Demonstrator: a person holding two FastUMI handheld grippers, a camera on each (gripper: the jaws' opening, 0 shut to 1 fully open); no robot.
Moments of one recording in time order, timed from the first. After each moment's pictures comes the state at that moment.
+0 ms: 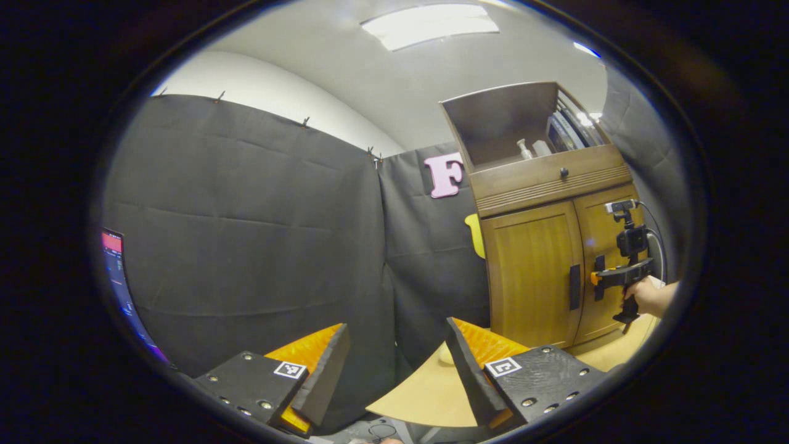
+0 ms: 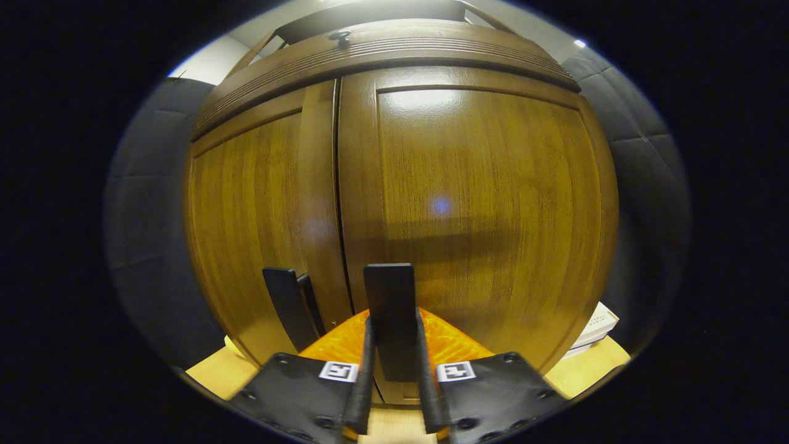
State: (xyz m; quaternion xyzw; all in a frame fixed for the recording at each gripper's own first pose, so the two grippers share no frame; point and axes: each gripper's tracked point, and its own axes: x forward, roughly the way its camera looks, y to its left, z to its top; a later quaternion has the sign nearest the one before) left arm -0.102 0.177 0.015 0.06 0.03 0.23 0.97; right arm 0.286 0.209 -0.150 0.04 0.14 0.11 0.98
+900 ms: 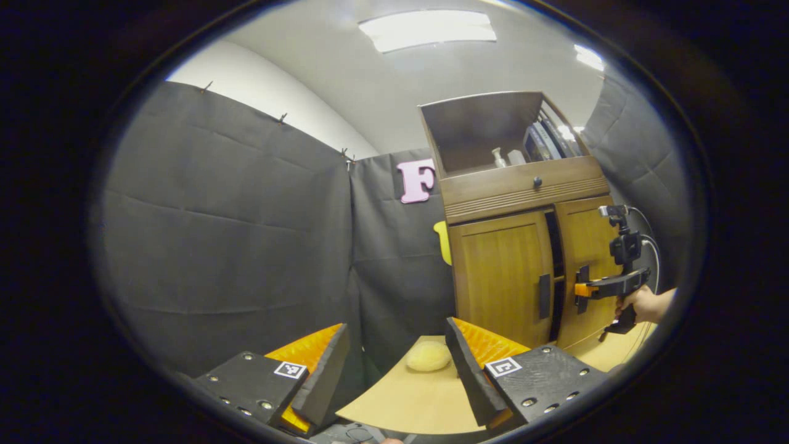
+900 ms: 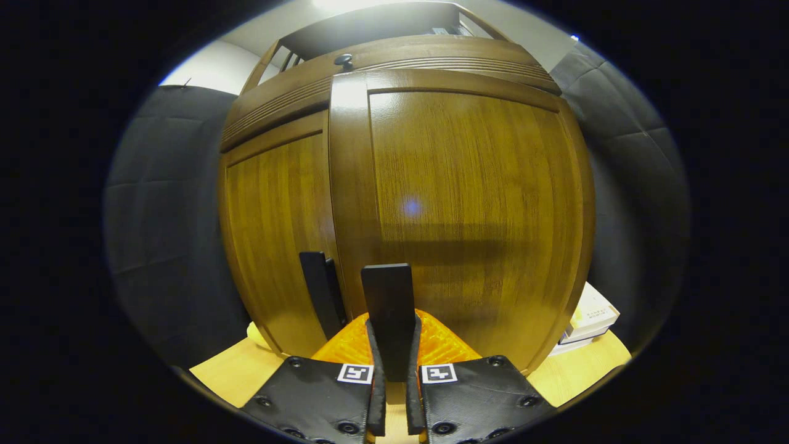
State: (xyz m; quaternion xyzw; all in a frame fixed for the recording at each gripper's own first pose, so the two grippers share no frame) left arm -0.080 0.166 0.006 0.04 0.01 0.14 0.99; right arm 0.227 0.192 -0.139 0.06 0.14 0.16 0.98
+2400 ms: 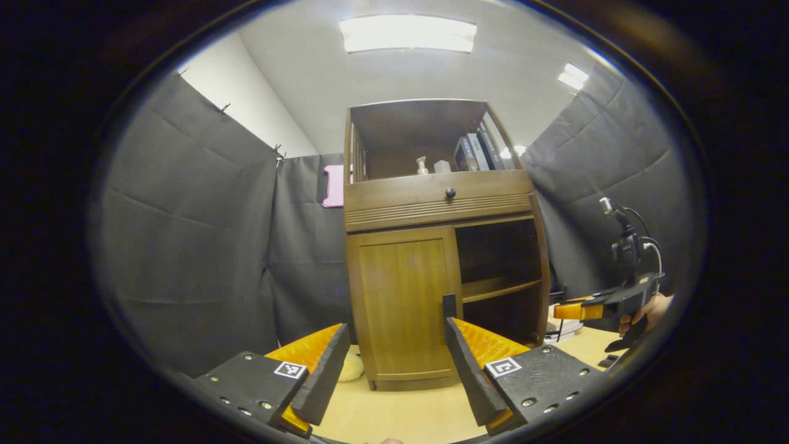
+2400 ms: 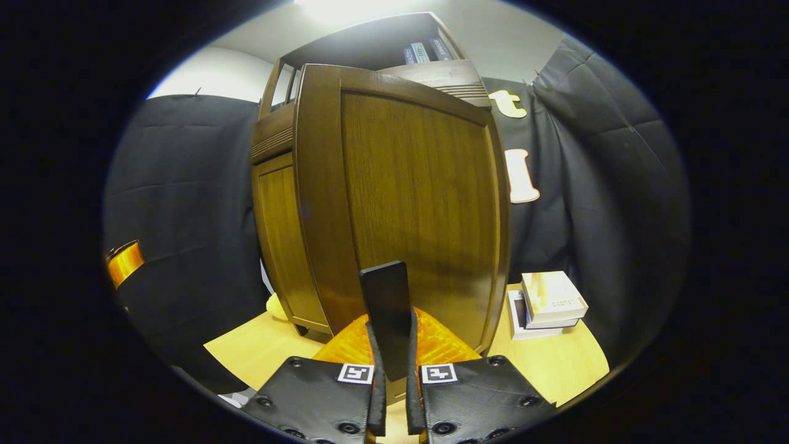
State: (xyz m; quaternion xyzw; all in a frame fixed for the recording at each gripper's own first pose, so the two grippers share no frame) left arm 0.003 0.047 0.021 0.01 -0.01 -0.03 1.00; right arm 0.119 0.075 -0.128 0.06 0.16 0.19 0.97
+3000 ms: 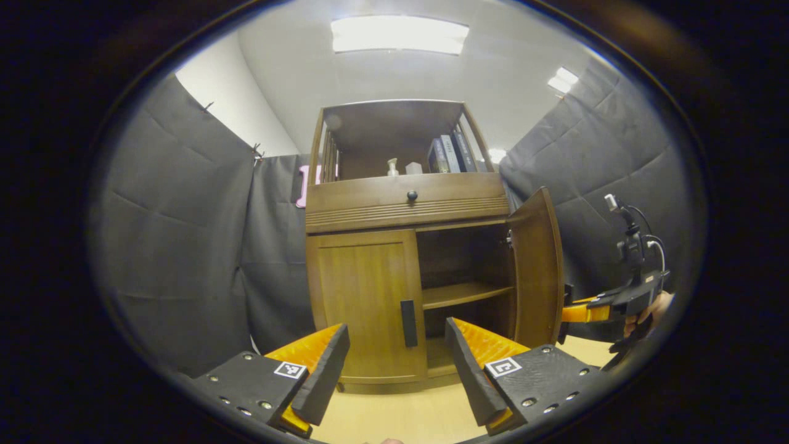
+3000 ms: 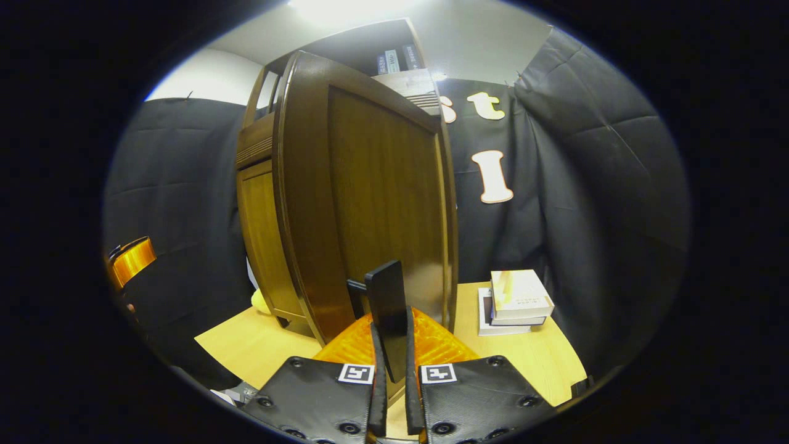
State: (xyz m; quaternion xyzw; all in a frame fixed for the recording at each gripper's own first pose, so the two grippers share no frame) left arm -0.006 -0.032 0.019 0.00 -0.01 -0.07 1.00; right arm 0.106 -0.005 -0.129 0.05 0.16 0.15 0.97
